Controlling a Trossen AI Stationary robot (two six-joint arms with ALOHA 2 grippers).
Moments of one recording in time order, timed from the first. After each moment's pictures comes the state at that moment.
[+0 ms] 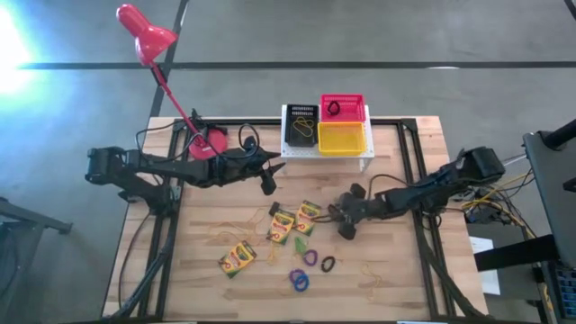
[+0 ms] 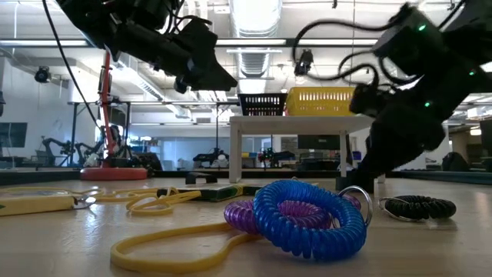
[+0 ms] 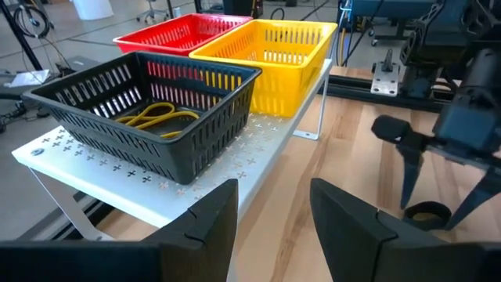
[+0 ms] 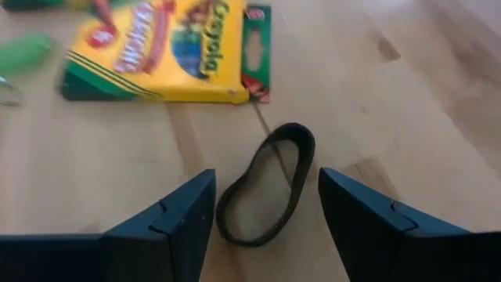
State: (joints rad) left arm 0.15 1.41 0.68 0.42 -0.27 -0.03; right arm 0.20 1.50 0.42 0.20 0.32 0.52
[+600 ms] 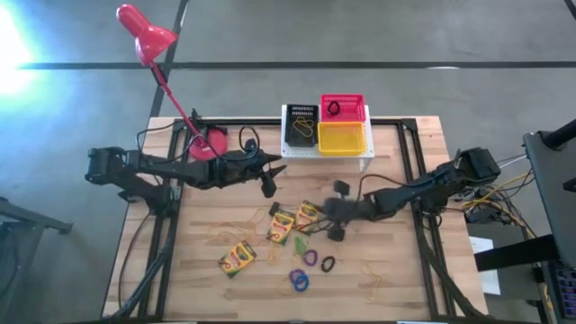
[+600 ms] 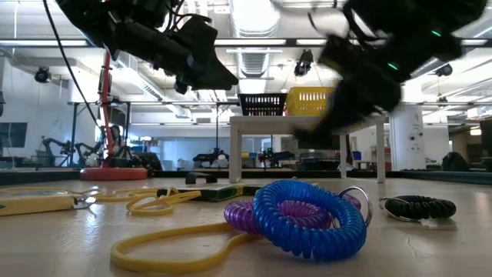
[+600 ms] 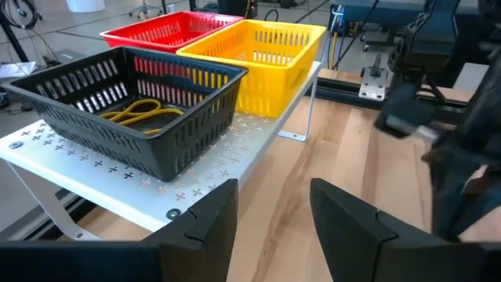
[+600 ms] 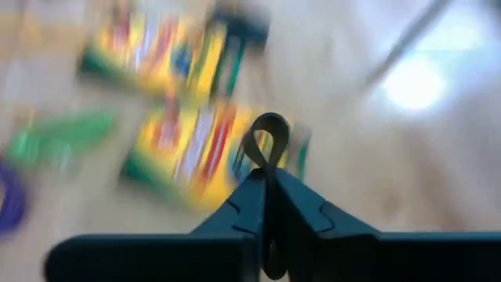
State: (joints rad) left arm 0.13 1.41 0.68 0.43 -0.27 -0.08; right arm 0.21 1.52 0.66 0.13 0.39 0.18
